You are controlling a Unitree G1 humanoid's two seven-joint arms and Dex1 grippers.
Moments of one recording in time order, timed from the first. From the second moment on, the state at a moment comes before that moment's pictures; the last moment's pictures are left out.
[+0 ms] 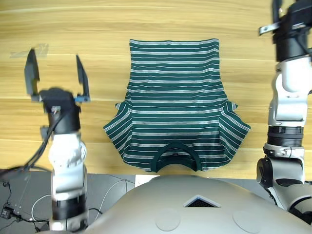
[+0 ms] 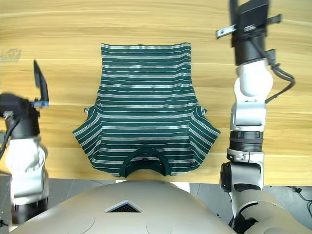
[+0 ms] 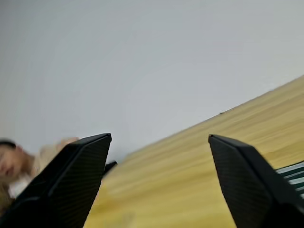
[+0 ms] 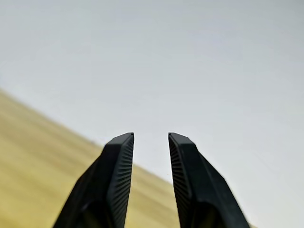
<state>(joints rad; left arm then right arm) 0.63 0.33 0.17 -0.69 -0.08 -0.17 0.09 -0.31 -0.35 -0.15 -0.03 -0.07 -0.24 0.08</state>
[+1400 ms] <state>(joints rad) 0.82 0.09 0.02 -0.41 -0.06 0.03 -0.03 -0.28 -0.35 -0.16 -0.07 -0.06 -0.22 0.09</state>
